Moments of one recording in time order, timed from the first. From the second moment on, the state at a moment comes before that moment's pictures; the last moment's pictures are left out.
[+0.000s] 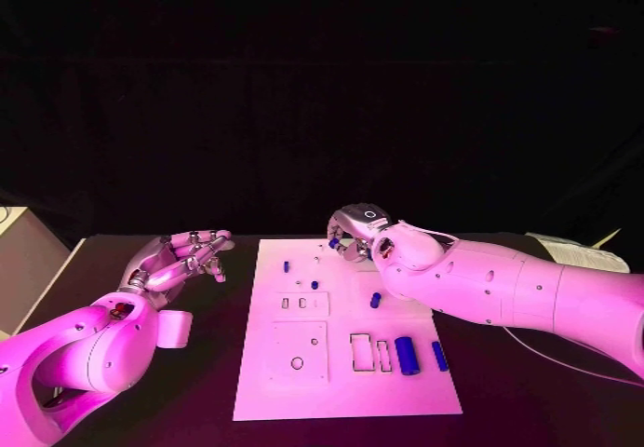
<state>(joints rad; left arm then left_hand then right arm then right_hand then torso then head) 0.98 -0.95 0.27 1.66 -0.17 -0.39 0.33 1.46 -0.22 0.48 0.25 0.18 0.93 0.20 0.22 0.19 1.17 0.12 0.07 0.08 1.10 0.05 0.88 0.69 0.17 1.05 0.14 0.93 0.53 1.31 -0.58 -0.12 1.18 -1.69 -0.49 -0.21 1.35 -0.22 0.65 -0.02 0.26 1.09 0.14 0.22 0.30 1.26 0.07 0.06 0.12 1.46 -0.02 1.34 1.13 0.11 1.46 0.07 1.16 1.02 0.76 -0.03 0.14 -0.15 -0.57</state>
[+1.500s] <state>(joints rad) 0.98 -0.95 0.27 1.68 -0.17 -0.39 0.33 1.46 -0.22 0.48 0.25 0.18 0.93 0.20 0.22 0.19 1.17 0.12 0.07 0.08 1.10 0.05 0.88 0.69 0.17 1.05 0.14 0.94 0.53 1.31 -0.46 -0.11 1.03 -1.68 -0.44 -0.22 1.34 -0.23 0.65 -0.02 0.25 1.09 0.14 0.22 0.30 1.26 0.07 0.06 0.13 1.46 -0.02 1.34 1.12 0.11 1.45 0.07 1.16 1.03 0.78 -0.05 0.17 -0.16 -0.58</state>
